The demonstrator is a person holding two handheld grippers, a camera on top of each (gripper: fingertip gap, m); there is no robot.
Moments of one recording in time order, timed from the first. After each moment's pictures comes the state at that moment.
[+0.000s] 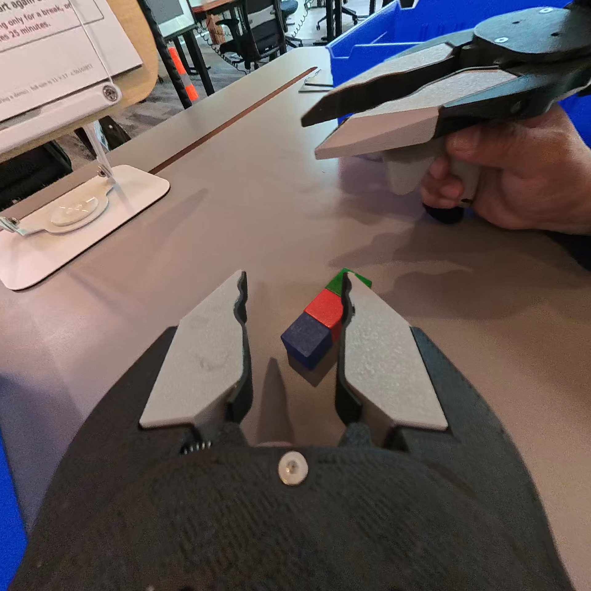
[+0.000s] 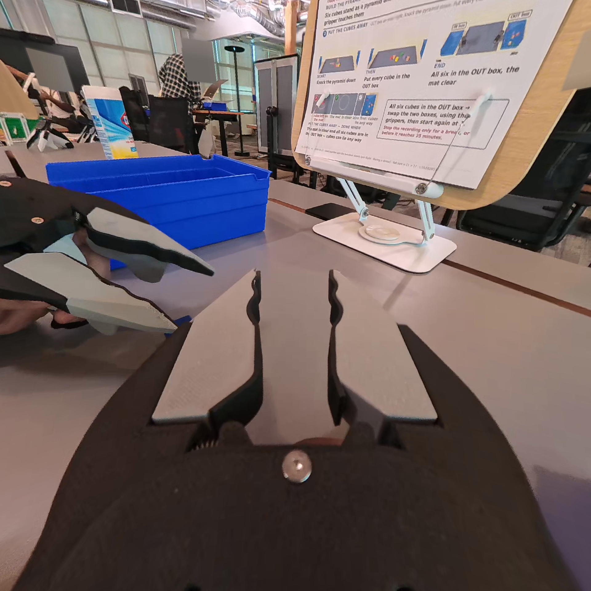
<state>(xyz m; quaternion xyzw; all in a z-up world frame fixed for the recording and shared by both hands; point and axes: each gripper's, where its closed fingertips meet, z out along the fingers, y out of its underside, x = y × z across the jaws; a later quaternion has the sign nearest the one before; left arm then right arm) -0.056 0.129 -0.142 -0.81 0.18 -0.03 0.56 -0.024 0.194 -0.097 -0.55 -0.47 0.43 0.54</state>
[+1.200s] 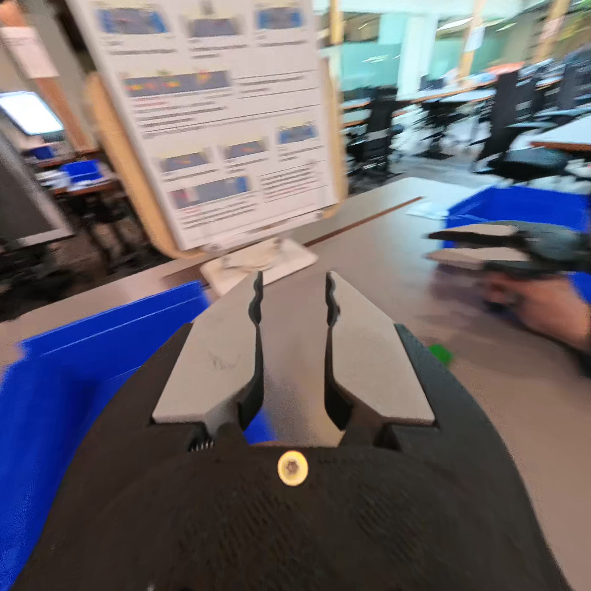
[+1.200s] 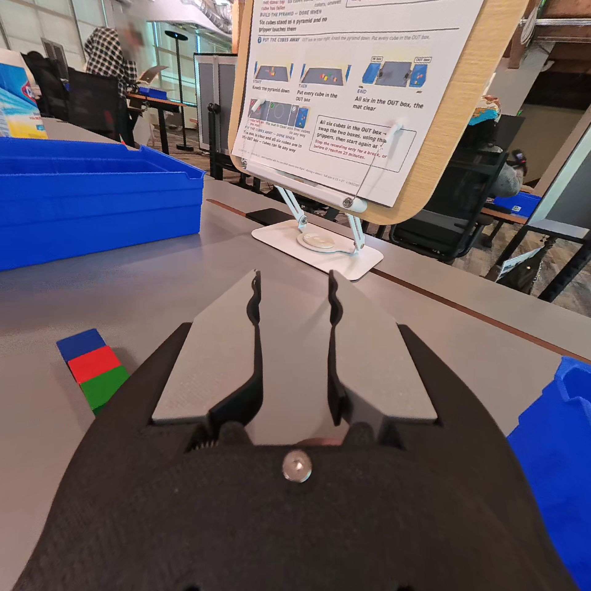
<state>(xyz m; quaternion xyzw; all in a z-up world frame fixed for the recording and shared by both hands) -0.185 0.062 0.010 -0.74 0.03 0.04 0.67 -0.017 0.244 -0.087 -0.55 -0.45 0.35 0.60</state>
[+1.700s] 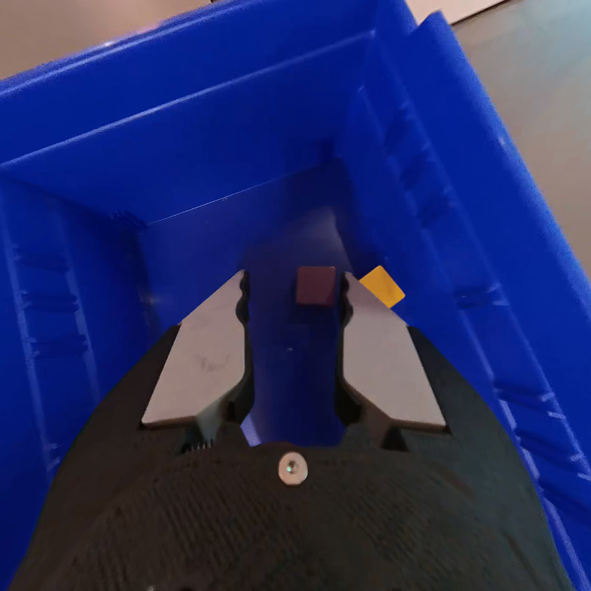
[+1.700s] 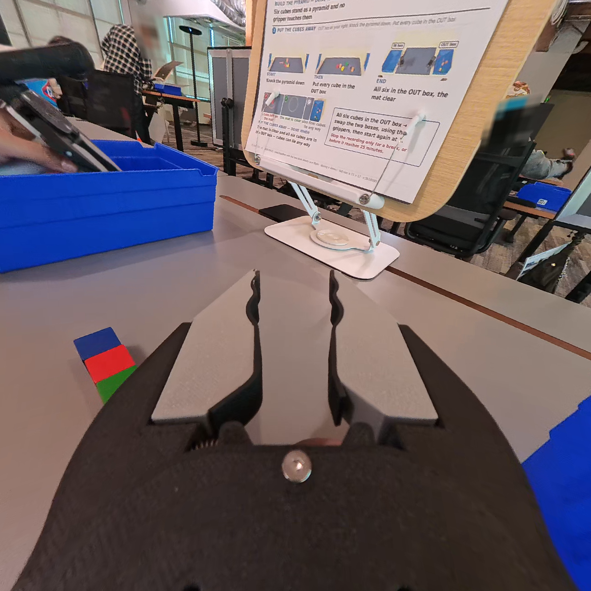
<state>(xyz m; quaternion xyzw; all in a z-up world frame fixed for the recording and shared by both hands) -0.357 0.098 -0.170 -0.94 -0.07 0.05 0.34 -0.026 0.237 -0.091 -0.56 -0.47 0.36 0.59</state>
